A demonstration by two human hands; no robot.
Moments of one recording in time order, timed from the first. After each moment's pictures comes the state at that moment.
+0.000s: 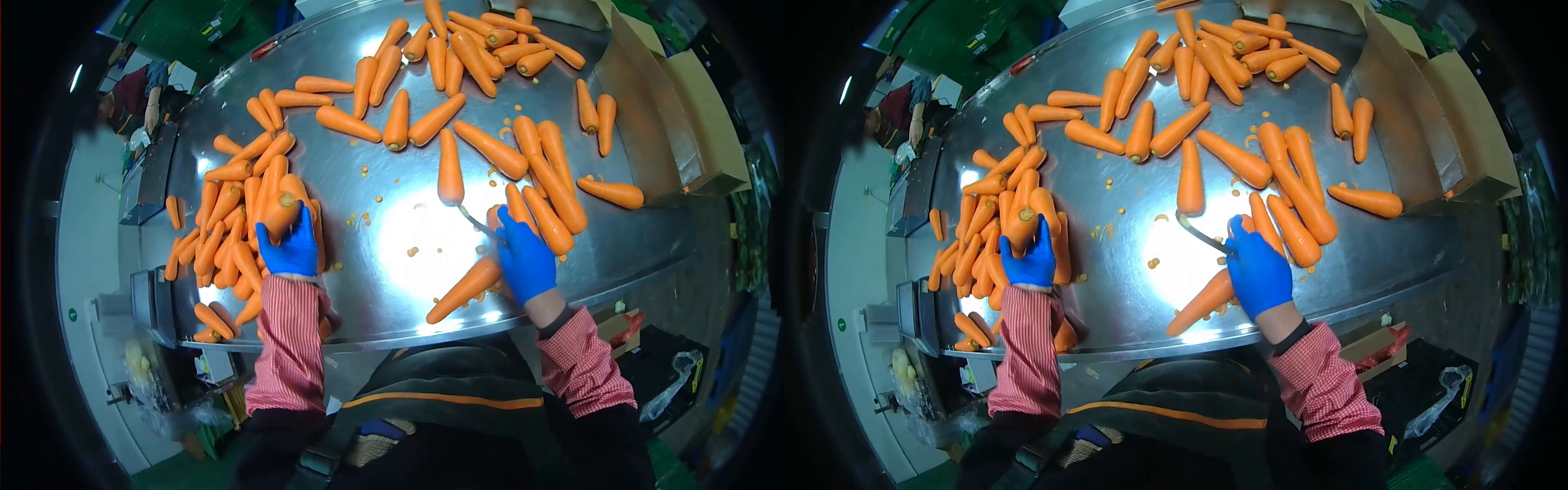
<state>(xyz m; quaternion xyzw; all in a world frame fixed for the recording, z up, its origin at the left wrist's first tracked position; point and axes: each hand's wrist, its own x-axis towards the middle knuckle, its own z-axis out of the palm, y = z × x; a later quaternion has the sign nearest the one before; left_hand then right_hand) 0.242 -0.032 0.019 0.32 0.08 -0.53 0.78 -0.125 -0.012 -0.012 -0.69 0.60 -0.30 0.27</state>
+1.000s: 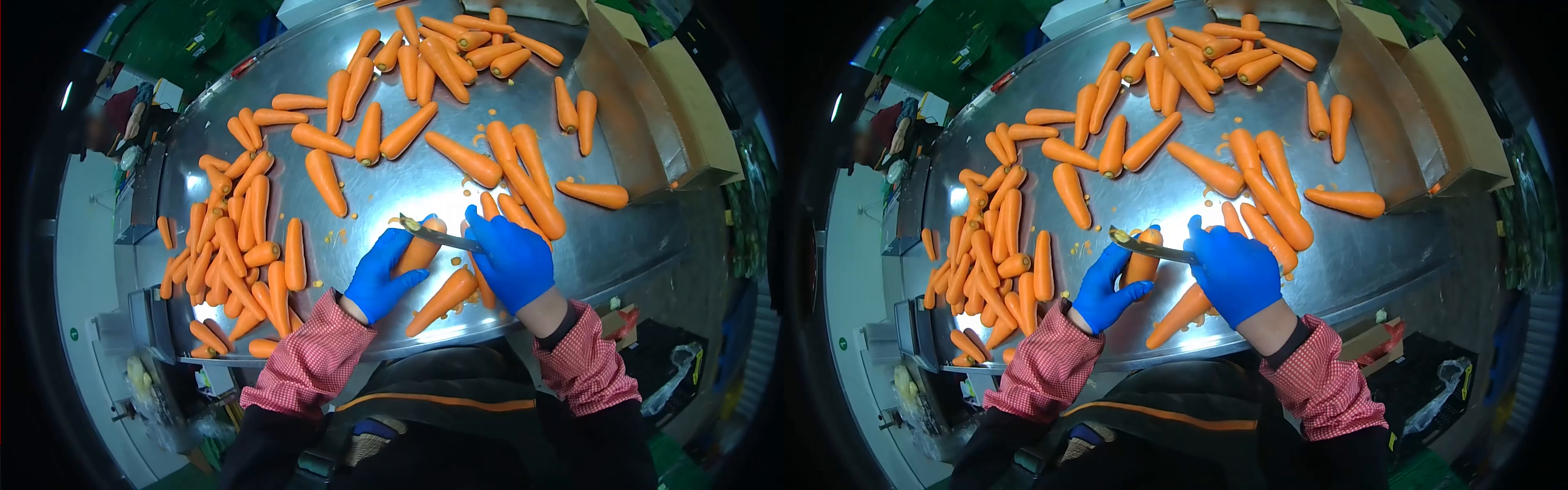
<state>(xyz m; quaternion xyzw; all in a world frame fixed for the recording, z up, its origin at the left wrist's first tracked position) 0.093 -0.024 0.028 0.50 -0.69 -0.46 0.24 -0.143 -0.038 0.049 -0.81 0.49 -0.30 0.10</state>
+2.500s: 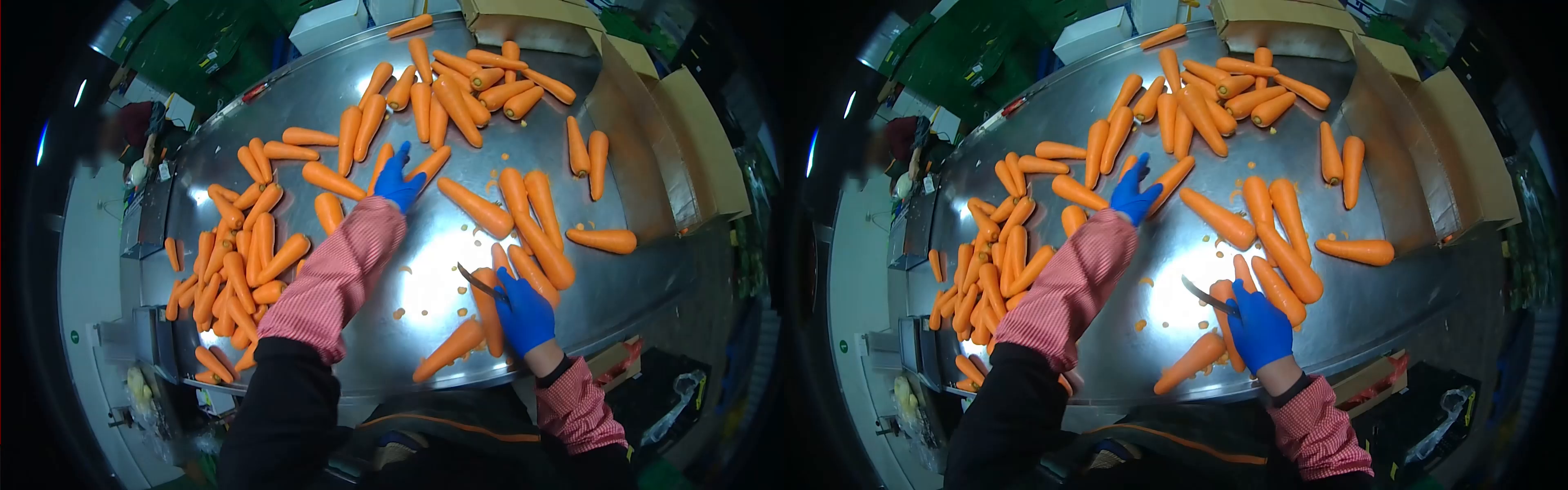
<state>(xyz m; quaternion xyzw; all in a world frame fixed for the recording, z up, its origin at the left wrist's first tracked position) 0.091 -0.261 -0.081 0.60 -0.66 -0.31 0.34 -0.159 -0.035 -0.017 -0.69 0.63 -0.23 0.27</state>
